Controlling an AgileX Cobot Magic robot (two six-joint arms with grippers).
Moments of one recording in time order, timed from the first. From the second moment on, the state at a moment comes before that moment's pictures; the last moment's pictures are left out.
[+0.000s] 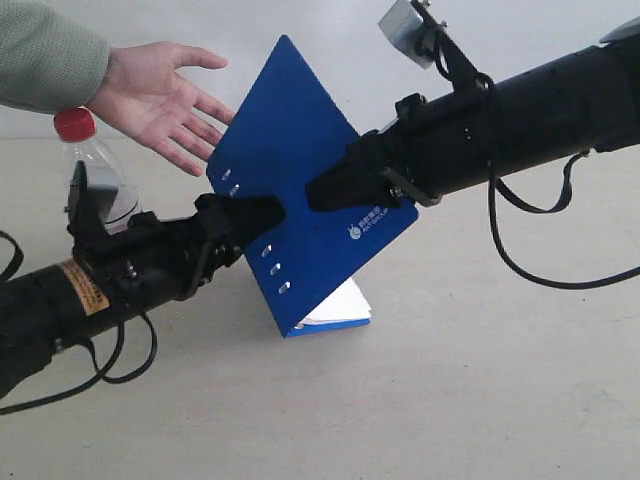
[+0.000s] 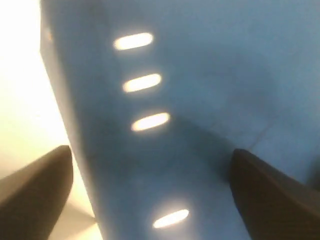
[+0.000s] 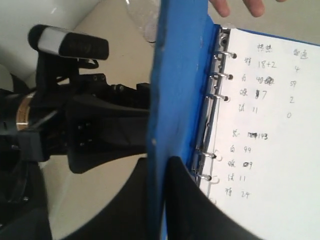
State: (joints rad) left arm -0.48 1.77 -0.48 0.37 -1.04 -1.04; right arm 0.37 1.62 -1.03 1.31 0.90 -1.19
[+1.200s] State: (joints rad) left arm -0.48 1.77 -0.41 0.50 -1.30 -0.81; right arm 0.40 1.46 -1.00 1.19 0.95 -1.17
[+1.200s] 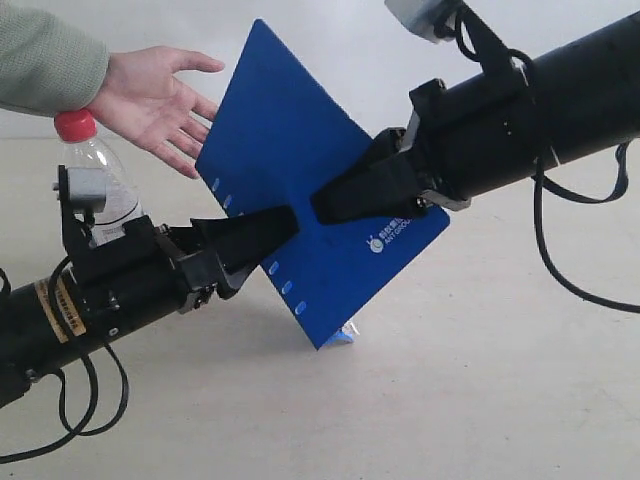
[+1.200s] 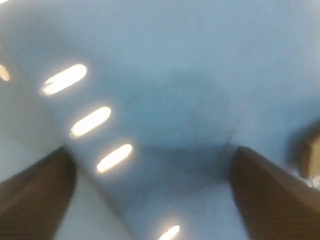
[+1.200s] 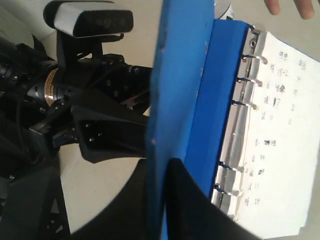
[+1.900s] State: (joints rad) left arm -0.47 1.77 -0.44 0.61 -1.10 -0.92; right arm 0.41 1.45 -0.88 1.25 0.82 -1.18
